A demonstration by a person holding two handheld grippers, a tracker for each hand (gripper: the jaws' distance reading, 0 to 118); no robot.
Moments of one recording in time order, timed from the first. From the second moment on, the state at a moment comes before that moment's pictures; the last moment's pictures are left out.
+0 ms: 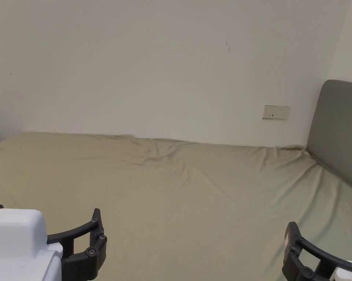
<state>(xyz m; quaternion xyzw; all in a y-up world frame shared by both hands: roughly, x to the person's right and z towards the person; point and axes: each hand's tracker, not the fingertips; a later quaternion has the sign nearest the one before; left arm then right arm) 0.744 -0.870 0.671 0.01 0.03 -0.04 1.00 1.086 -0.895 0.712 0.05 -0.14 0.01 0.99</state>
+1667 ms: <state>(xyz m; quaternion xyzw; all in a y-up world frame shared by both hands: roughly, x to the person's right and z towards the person) 0.569 -0.884 0.807 -0.10 0.36 0.00 0.93 0.830 -0.897 0.642 -0.04 0.38 -0.02 0.93</state>
